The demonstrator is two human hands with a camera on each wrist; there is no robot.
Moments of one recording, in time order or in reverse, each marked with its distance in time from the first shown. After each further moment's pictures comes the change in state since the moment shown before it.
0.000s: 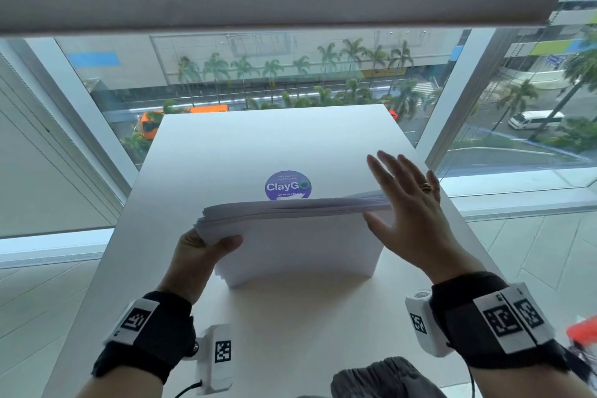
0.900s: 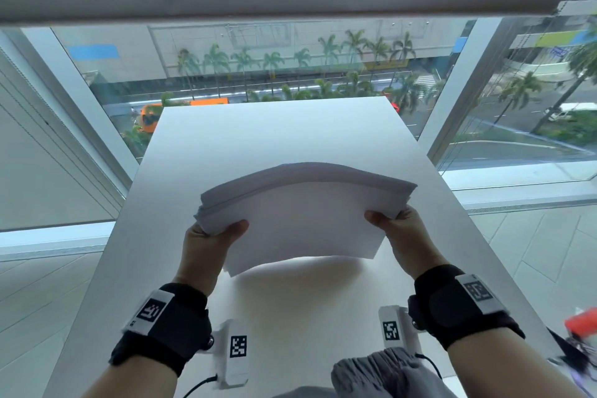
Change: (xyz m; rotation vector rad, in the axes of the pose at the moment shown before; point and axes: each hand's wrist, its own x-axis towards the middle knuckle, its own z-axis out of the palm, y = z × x) left_hand -0.001 0.003 0.020 0.045 0.199 -0.025; right_hand -0.009 0.015 0.061 1.297 -0.013 0.663
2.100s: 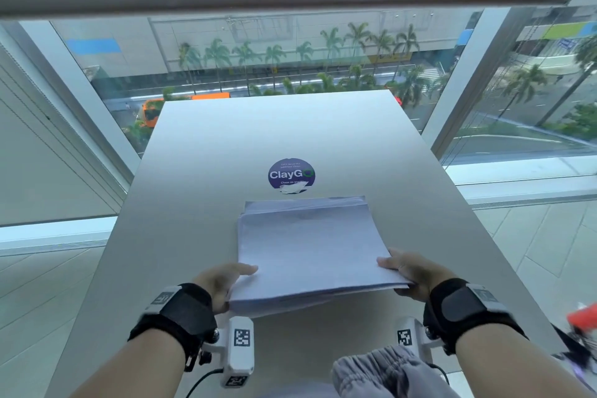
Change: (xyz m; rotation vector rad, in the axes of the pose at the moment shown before) left_hand 0.005 -0.055 -0.018 0.305 -0.267 -0.963; right_hand -0.003 0.062 -0.044 -0.277 -0.161 0.783
